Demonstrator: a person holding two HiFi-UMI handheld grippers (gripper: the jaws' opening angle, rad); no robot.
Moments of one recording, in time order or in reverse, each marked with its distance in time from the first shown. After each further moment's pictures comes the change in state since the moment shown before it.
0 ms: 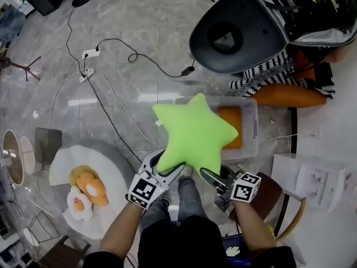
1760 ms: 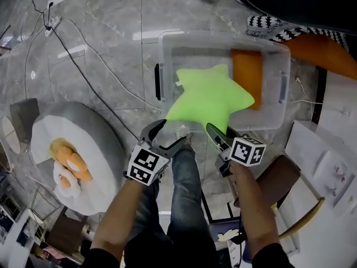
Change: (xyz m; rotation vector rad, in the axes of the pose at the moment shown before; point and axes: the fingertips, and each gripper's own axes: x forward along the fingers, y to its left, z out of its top) left arm 0.140 0.023 -0.271 -0.244 0.385 -0.011; right arm 0.036 -0.313 -0.102 0.241 0.140 -0.433
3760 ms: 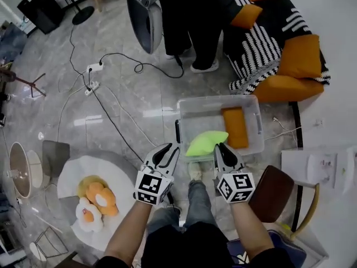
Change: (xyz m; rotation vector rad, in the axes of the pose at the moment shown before) left arm -0.264 -0.068 0.172 0.239 -0.420 0.185; right arm -0.194 0.284 0.037 -0.603 -0.647 -0.174
